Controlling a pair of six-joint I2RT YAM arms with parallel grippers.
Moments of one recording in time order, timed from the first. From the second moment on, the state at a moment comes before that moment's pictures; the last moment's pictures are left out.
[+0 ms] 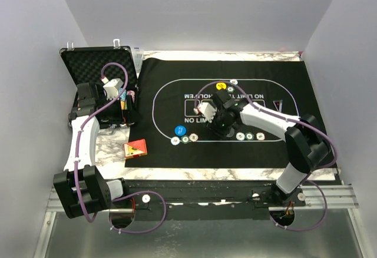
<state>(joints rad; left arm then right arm) 0.24 1.22 0.97 -0.71 0.69 0.15 0.68 1.69 1.11 -0.64 -0.17 -0.45</state>
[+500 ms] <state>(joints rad) 0.24 1.22 0.97 -0.71 0.69 0.15 0.28 1.97 1.56 -0.66 -0.24 -0.48</state>
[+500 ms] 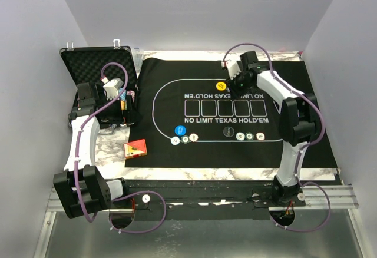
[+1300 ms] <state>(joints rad) 0.24 1.23 0.97 -0.71 0.69 0.15 0.15 2.29 1.88 -0.59 -0.22 -0.47</state>
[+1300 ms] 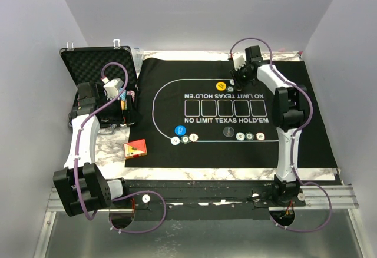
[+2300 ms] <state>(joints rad) 0.24 1.06 1.07 -0.83 0.66 0.29 0.15 1.66 1.43 -0.63 -0.32 -0.47</state>
